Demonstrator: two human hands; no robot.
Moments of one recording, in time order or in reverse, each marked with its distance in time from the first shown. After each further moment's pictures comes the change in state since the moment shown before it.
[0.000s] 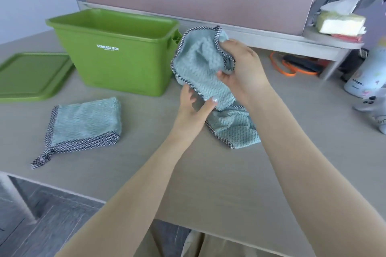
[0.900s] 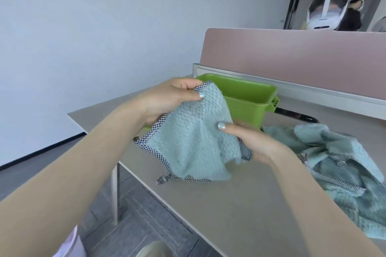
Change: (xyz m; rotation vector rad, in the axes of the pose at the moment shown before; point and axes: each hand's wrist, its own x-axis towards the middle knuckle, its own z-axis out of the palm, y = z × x) left_hand -0.033 0.180 -0.209 0.198 -0.043 -0.044; right_hand -0.012 0.040 0.116 -0.328 -0.951 0.197
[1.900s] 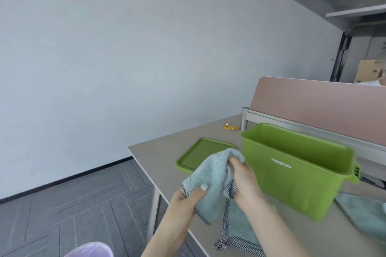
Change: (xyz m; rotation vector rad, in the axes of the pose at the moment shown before) left_hand -0.072 -0.108 -0.041 -0.542 0.622 -0.074; right_hand 0.126 -0.013 0.111 0.409 0.447 0.083
